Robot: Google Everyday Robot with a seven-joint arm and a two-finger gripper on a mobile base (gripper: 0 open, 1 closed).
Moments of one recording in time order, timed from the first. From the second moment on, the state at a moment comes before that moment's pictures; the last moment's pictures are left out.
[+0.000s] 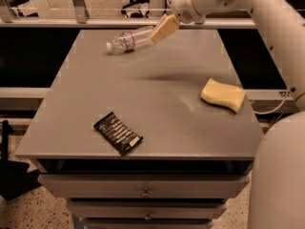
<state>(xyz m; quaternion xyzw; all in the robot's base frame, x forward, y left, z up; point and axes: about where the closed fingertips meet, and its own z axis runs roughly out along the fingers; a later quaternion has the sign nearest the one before) 0.765 -0.039 0.974 -0.58 0.64 0.11 0.50</state>
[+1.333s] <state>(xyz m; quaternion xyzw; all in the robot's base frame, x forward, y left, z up) 0.853 0.029 0.909 -0.53 0.69 0.15 0.47</state>
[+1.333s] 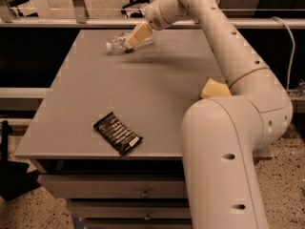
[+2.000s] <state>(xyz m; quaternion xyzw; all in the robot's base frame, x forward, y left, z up) 0.852 0.044 0.885 -0.56 0.70 0.13 0.42</state>
